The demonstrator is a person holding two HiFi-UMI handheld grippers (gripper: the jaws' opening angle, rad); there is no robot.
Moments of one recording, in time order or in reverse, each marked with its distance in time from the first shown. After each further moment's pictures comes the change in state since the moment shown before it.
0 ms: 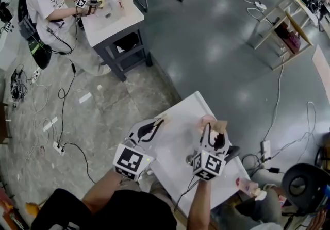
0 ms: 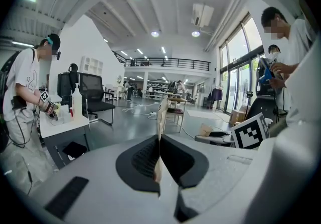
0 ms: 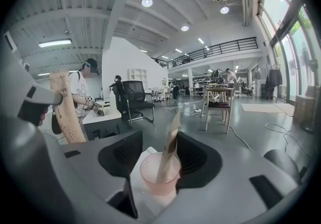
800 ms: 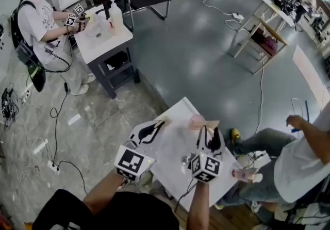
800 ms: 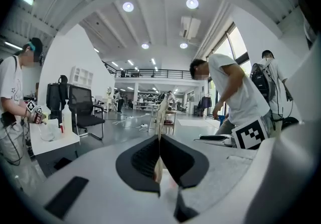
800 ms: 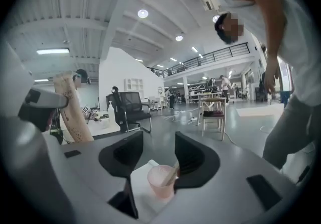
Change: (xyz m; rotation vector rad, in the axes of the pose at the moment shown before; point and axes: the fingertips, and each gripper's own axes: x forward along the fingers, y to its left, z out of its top) left arm -0.044 -0.030 0.063 0.078 -0.140 -0.109; right arm -0.066 0.009 0.062 0.031 -0.103 -0.051
